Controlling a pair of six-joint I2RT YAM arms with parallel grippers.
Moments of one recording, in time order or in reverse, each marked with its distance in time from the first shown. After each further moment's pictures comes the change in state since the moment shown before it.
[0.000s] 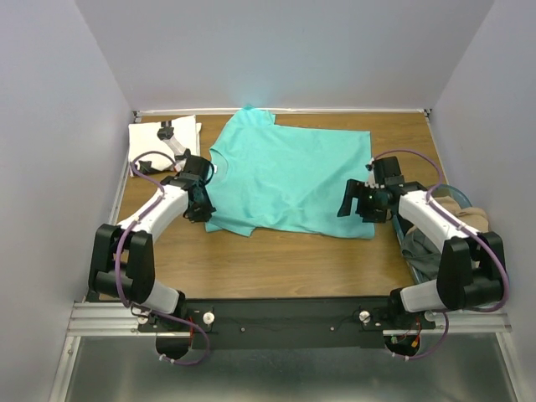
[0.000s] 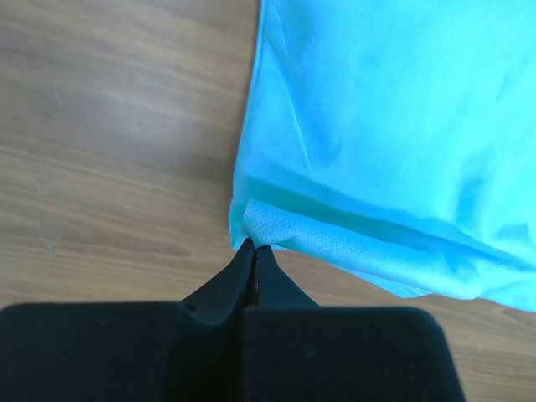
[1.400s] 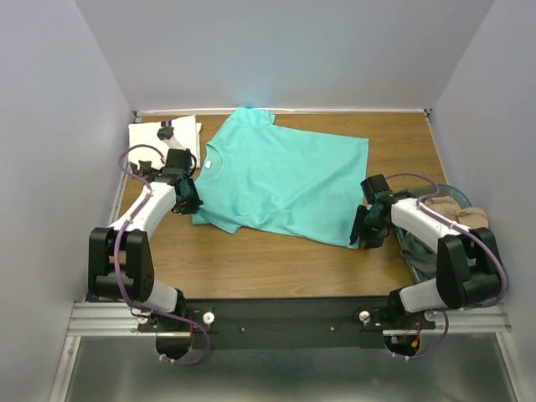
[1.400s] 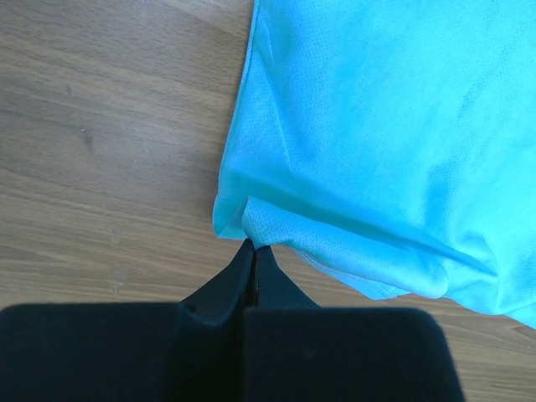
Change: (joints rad) left arm 0.149 -0.001 0.033 0.047 0.050 0.163; right arm 0.071 -0.002 -0.113 -0.174 0.202 0.225
